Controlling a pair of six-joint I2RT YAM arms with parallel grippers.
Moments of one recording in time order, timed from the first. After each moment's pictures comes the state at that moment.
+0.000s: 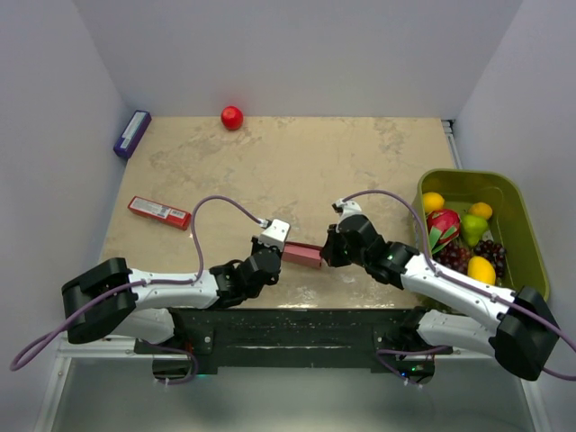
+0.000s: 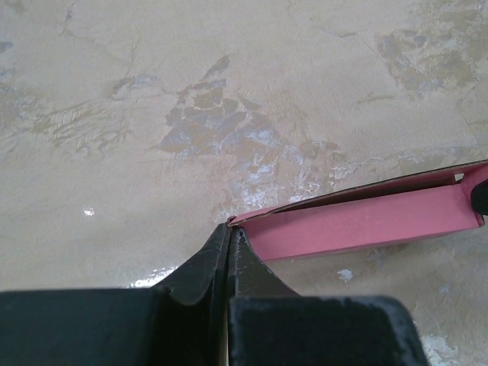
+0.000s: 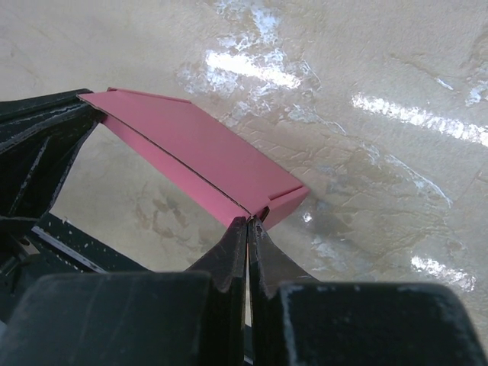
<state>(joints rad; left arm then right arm) -1.15 1.32 0.51 0.31 -0.72 -0.30 0.82 1.09 0.64 -0.27 0.11 0.61</state>
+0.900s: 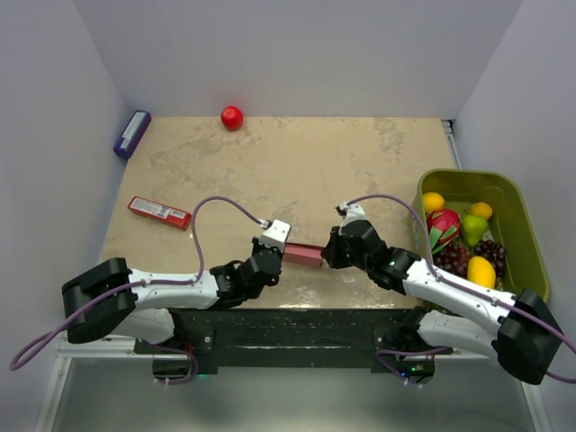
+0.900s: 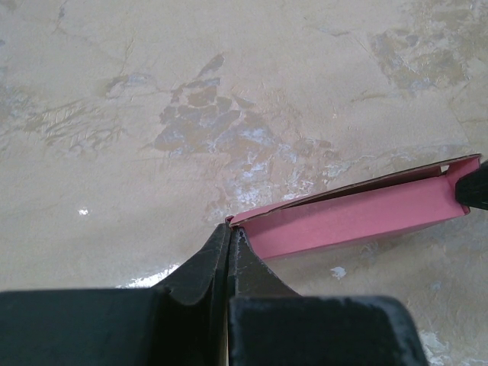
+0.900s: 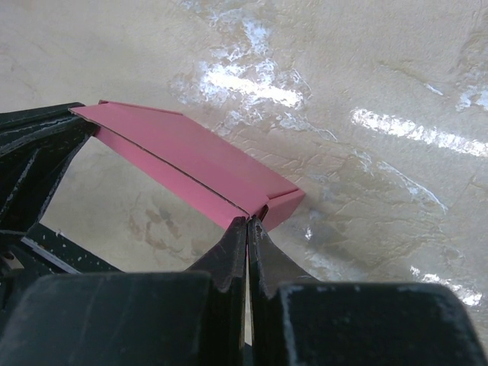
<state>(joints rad) -1.16 1.32 0.51 0.31 -0.71 -0.31 0.82 1.05 0.57 -0.18 0.14 0.61</state>
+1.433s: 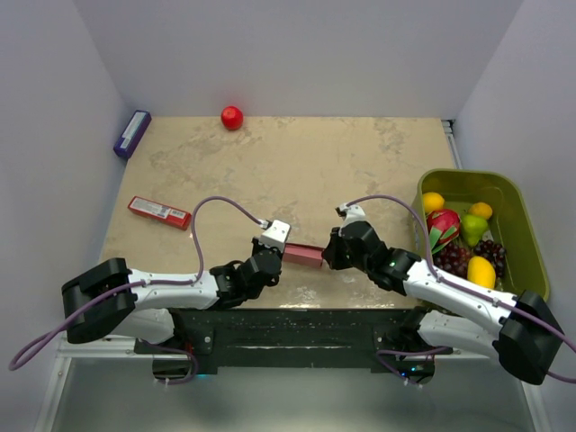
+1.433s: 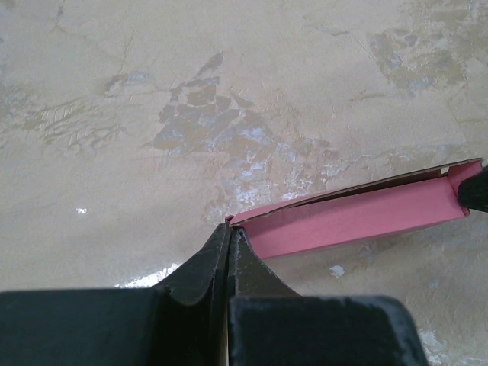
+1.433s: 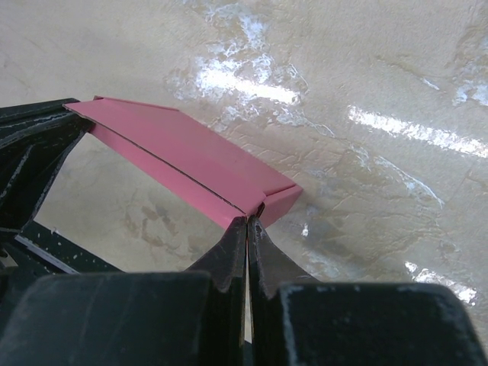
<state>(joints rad) -1.16 1.32 0.51 0.31 -0.71 -0.32 0.83 1.05 0.57 -0.20 0.16 0.61</state>
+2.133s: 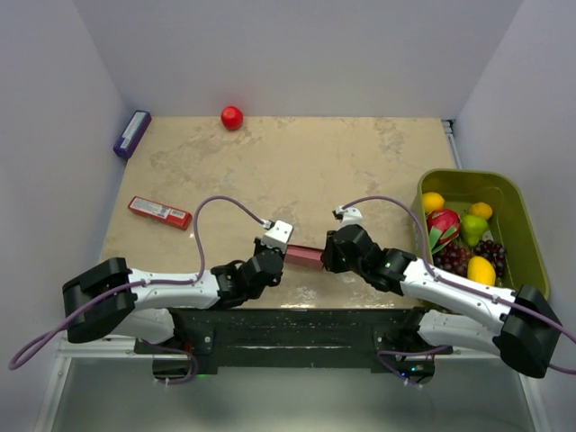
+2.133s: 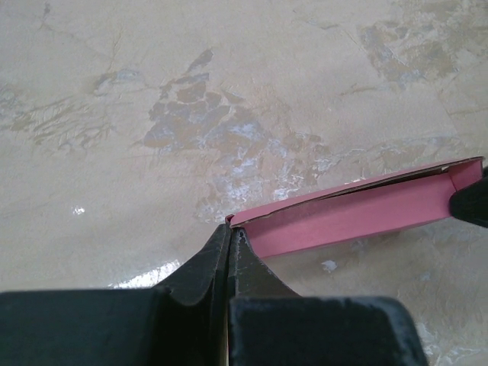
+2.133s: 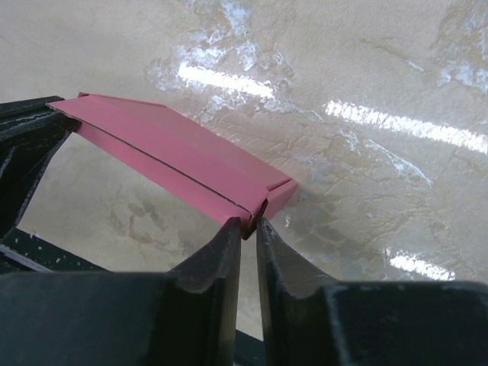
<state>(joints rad) -1.17 1.32 0.52 0.28 -0.71 -0.32 0.90 1.07 0.61 -0.28 0.27 0.65</state>
